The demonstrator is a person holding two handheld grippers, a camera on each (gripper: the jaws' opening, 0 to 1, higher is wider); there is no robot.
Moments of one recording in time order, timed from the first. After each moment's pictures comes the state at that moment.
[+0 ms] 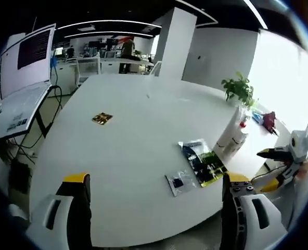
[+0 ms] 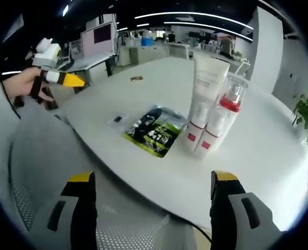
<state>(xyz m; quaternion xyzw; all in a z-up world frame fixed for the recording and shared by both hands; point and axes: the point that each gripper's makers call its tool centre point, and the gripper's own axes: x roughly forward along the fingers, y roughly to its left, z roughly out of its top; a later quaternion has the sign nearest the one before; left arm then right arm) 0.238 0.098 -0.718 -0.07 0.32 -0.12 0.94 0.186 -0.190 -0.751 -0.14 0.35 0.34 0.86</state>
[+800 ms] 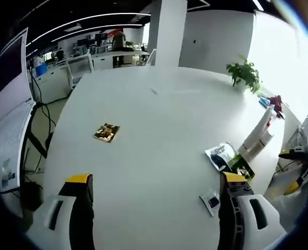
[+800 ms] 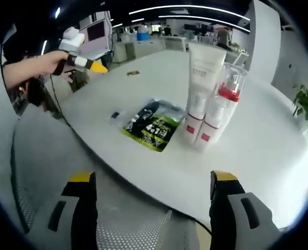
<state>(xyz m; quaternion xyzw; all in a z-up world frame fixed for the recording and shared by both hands) 0.342 0.135 -0.730 0.00 0.36 -0.14 0.92 0.185 -0.195 -0.760 -0.13 0.38 0.33 0.85</state>
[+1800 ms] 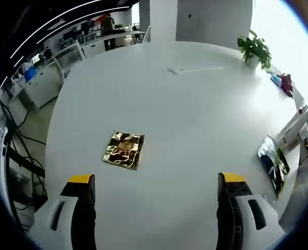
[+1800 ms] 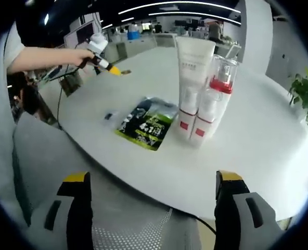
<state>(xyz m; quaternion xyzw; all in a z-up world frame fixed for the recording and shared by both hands) 0.437 0.167 -0.779 0.07 0.44 -0.15 0.88 0.191 -0.202 -0.766 -0.10 0.39 0.31 0.86</state>
